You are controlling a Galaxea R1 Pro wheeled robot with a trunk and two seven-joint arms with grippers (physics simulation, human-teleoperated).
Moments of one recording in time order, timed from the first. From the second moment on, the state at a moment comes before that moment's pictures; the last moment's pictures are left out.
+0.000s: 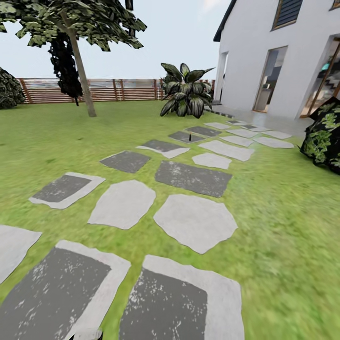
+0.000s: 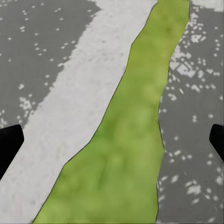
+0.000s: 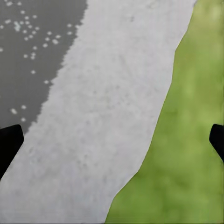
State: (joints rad) left arm -0.26 0.08 0.07 -0.26 0.01 -0.42 0.01; right arm -0.16 -0.04 0.02 -0.41 0.02 -0.24 0.00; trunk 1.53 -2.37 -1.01
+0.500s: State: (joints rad) left arm -0.26 0.08 0.07 -0.26 0.01 -0.42 0.01; right arm -0.16 -0.04 0.02 -0.41 0.02 -0.24 0.00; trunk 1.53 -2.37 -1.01
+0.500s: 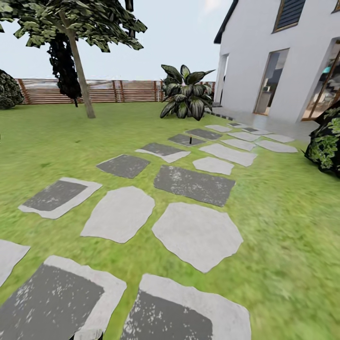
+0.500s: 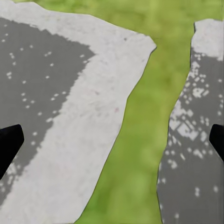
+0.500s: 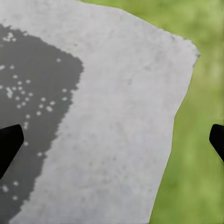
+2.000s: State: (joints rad) left arm -0.26 0.08 0.07 -0.26 0.01 -0.42 0.01; right arm -0.16 -0.04 0.02 -0.41 0.02 -0.24 0.00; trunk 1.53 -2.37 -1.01
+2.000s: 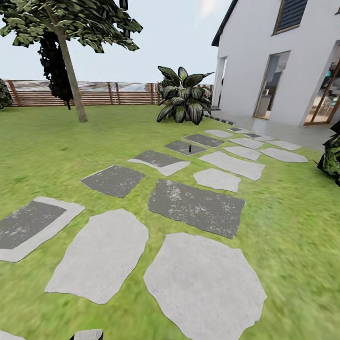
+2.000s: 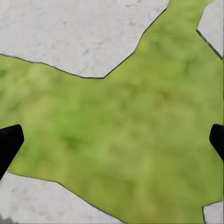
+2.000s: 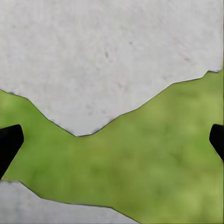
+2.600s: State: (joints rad) left arm -0.26 0.08 0.07 -0.26 0.01 -0.42 0.01; right arm -0.16 -0.04 0.02 -0.41 0.02 -0.24 0.00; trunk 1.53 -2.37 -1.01
